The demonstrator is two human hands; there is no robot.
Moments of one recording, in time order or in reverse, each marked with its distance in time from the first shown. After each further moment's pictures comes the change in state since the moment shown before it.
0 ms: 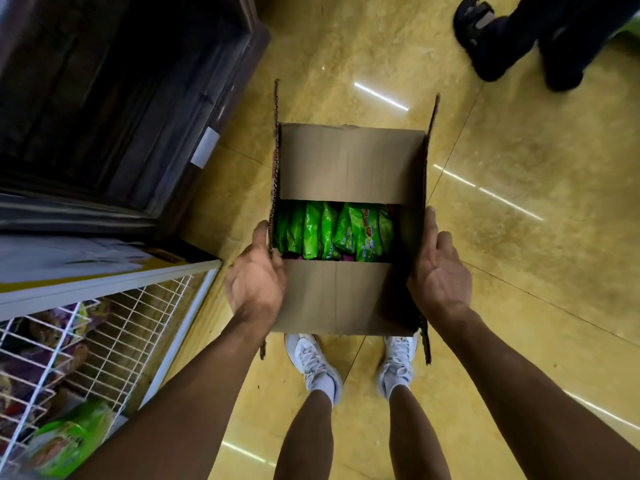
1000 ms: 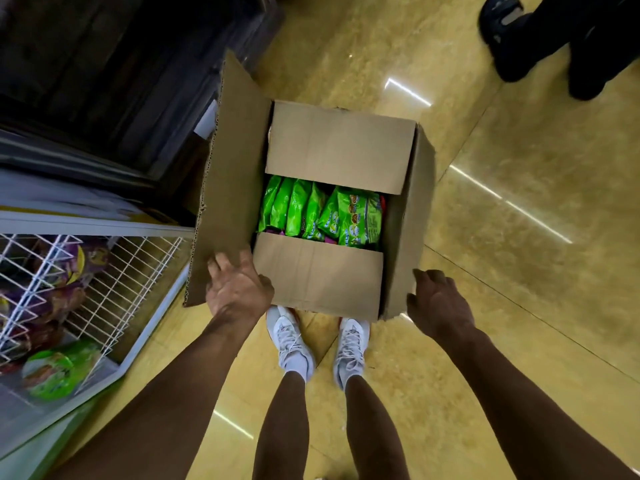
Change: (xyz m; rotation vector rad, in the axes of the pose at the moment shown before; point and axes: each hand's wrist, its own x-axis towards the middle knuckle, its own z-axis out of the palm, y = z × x) left_hand -0.061 0.009 0.048 0.305 -0.220 -0.274; right_hand -0.016 0.107 0.007 -0.084 -0.386 -0.088
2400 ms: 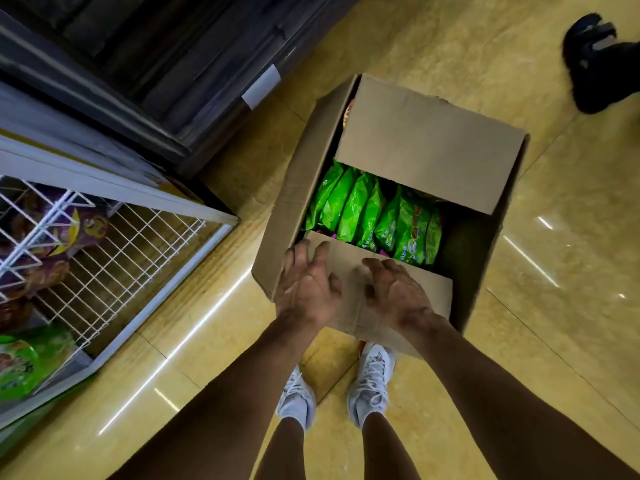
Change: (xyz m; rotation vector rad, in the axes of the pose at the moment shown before) left_hand 0.077 -0.026 0.076 -0.340 0.084 0.333; right_hand 0.094 -0.166 0.078 -0.060 -0.038 -0.291
